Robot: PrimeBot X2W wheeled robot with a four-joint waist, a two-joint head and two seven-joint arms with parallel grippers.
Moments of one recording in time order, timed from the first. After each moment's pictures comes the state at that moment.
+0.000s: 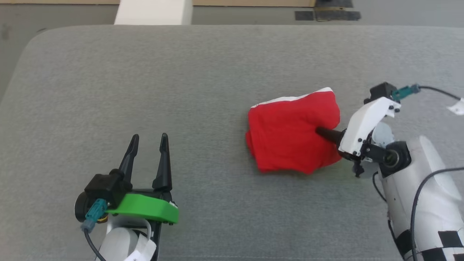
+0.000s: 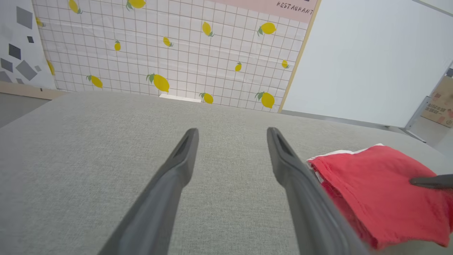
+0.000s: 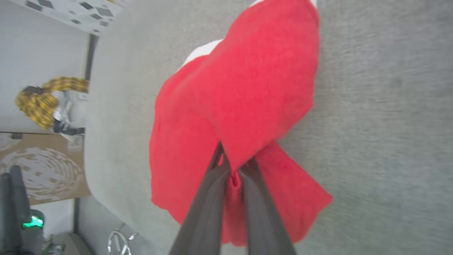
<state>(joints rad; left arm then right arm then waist) -0.12 0.05 -0.09 0.08 -0.25 -0.06 -0.26 -0.66 -0.07 -0.06 0.70 0.67 0.13 0.73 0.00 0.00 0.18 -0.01</state>
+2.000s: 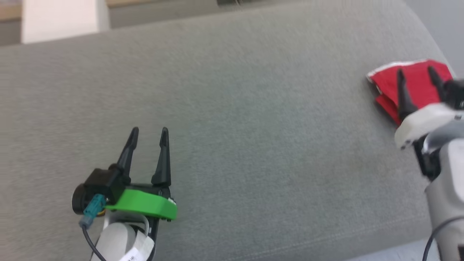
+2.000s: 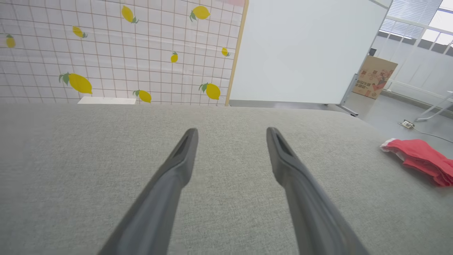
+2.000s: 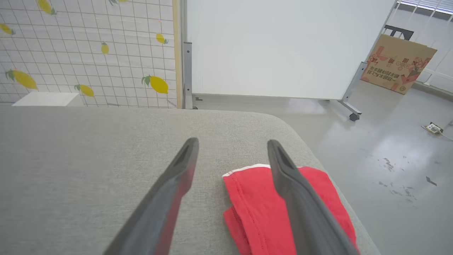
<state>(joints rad) -0.15 0.06 -0.08 0.07 -0.22 -0.09 -0.26 -0.61 -0.22 -0.12 0.64 0.04 0.13 -0.16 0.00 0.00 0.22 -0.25</state>
